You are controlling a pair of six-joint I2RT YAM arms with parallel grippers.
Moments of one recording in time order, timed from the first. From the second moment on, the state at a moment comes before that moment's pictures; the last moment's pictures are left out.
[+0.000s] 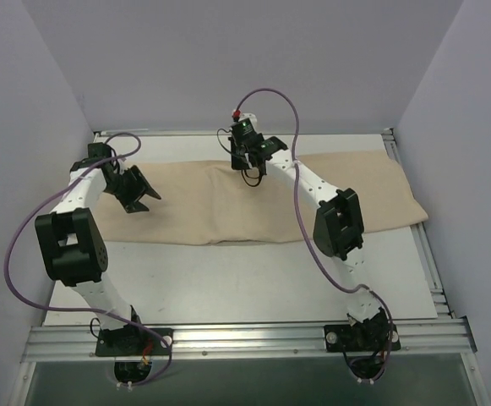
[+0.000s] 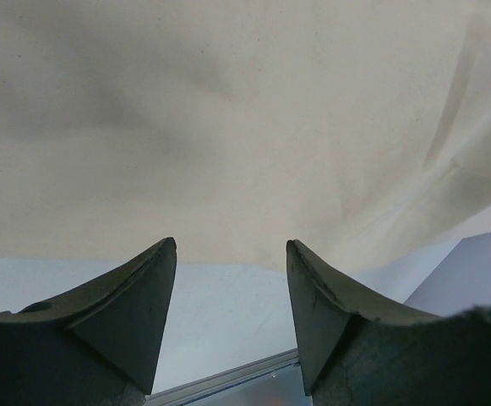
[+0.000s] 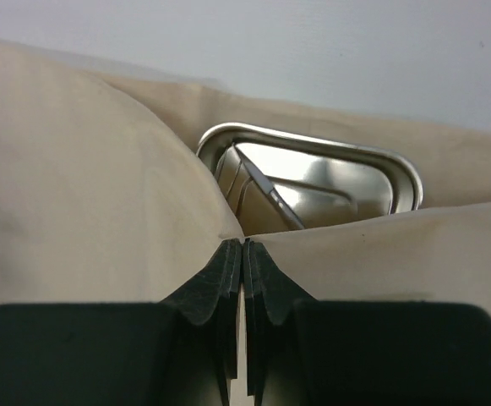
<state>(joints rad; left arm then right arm) 0.15 1.81 1.41 -0.81 0.42 -0.50 0.61 2.29 2.13 -0.59 0.18 0.42</state>
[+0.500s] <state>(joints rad) 0.16 1.80 1.46 -0.82 0.47 -0.61 0.70 1.92 1.57 -0.53 0.15 0.47</state>
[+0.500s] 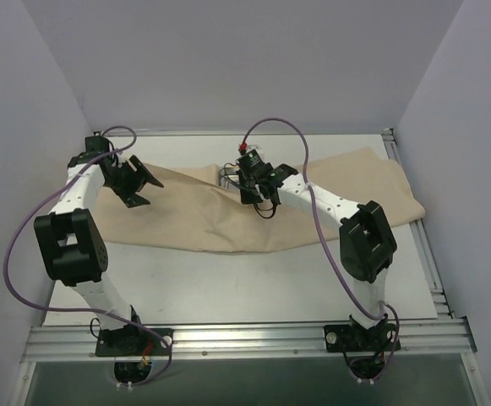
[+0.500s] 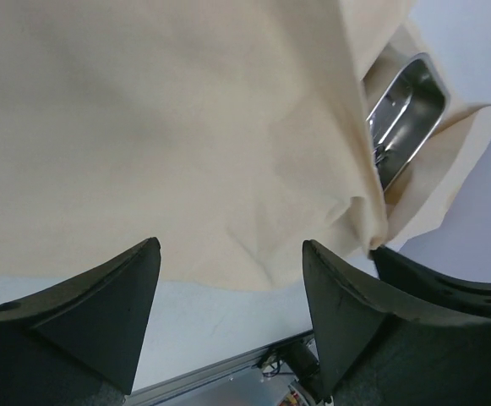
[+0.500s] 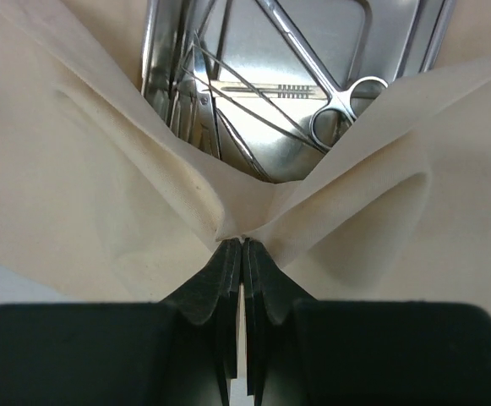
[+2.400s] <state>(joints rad) -0.02 1.38 1.02 -0.89 0.25 -0.70 0.28 2.48 2.39 -0.95 0.40 0.61</state>
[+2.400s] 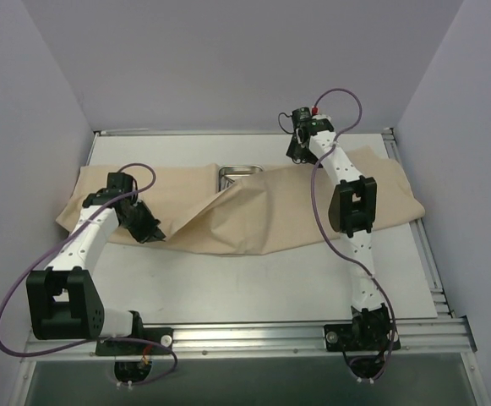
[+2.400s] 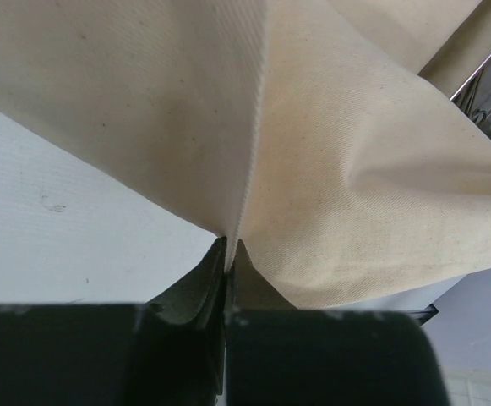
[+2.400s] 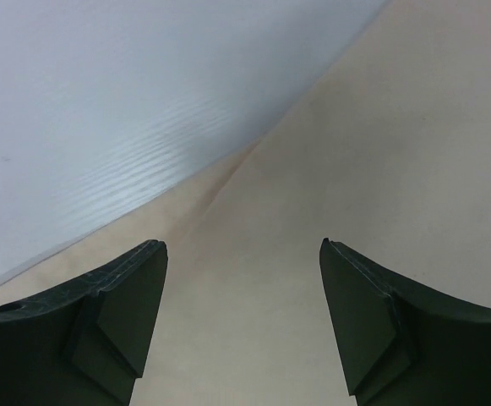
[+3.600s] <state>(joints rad) -0.02 1.26 0.98 -0.96 0.25 -0.63 0.21 2.50 2.33 -0.89 0.34 0.66</state>
